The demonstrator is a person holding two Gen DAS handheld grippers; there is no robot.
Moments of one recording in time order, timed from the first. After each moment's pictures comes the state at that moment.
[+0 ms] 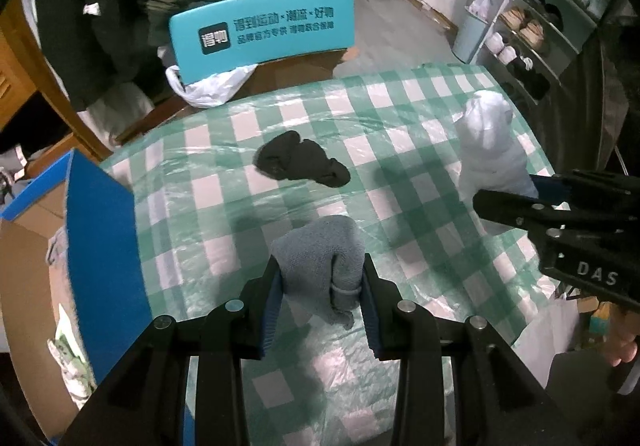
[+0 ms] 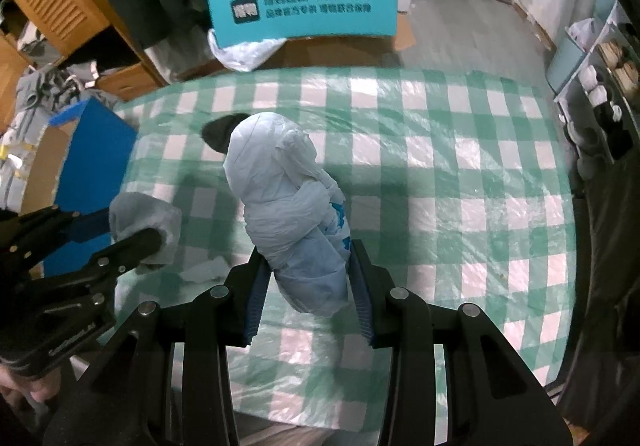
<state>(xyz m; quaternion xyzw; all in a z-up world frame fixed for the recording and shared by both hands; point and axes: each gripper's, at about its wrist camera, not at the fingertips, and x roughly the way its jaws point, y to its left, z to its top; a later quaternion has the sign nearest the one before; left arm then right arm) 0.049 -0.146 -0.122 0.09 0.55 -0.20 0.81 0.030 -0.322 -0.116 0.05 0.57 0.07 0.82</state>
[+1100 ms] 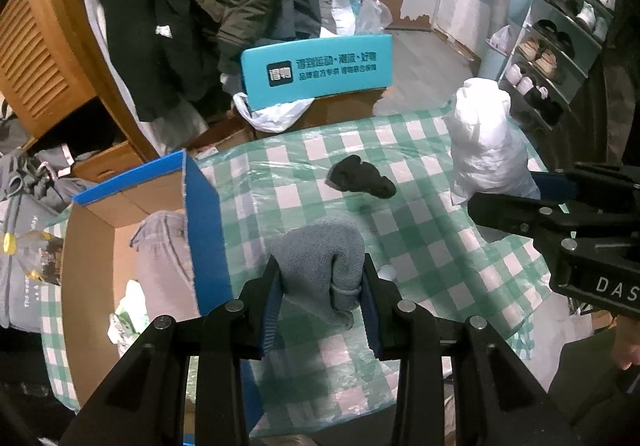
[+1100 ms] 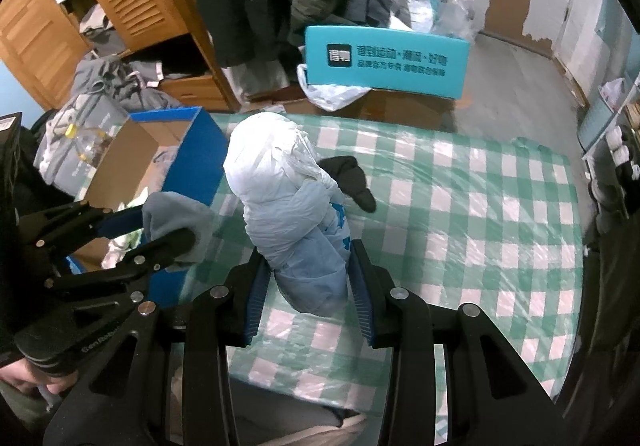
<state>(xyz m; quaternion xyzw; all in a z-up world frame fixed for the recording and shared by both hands) 0.015 -0.081 -0.058 0.10 0.50 -0.15 0.85 0.012 -0.246 -0.050 0.03 0.52 0.15 0.84</state>
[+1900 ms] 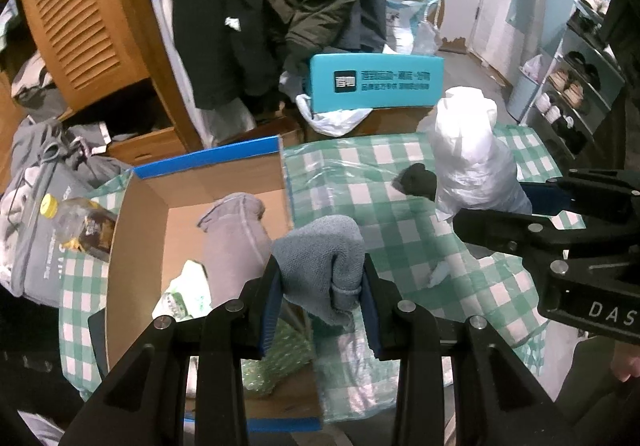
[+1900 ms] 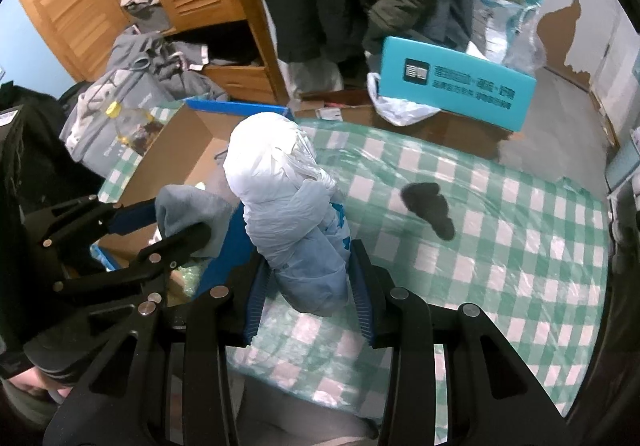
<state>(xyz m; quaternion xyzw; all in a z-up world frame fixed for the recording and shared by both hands) 0.009 0.003 -0.043 0.07 0.49 -0.09 0.87 0.019 -0.150 -0.037 0.00 0.52 0.21 0.83</state>
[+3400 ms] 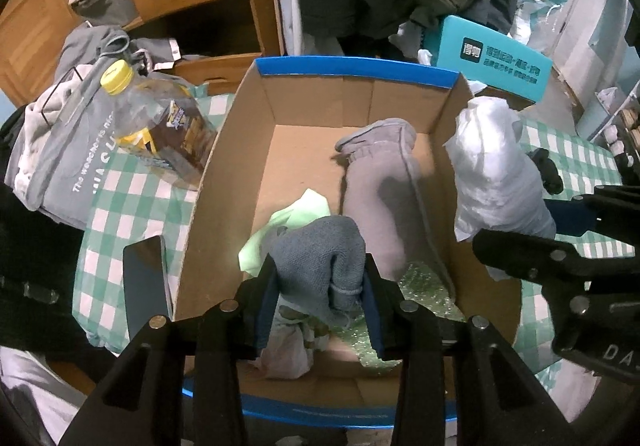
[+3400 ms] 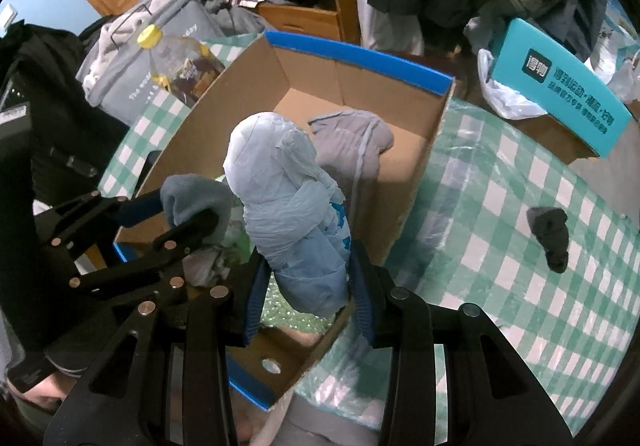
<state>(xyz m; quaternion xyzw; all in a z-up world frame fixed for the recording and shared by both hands) 0.018 0.139 -0.103 0.01 0.55 0.03 0.84 0.042 -0.001 -0.095 -0.05 0.58 0.28 0.76</state>
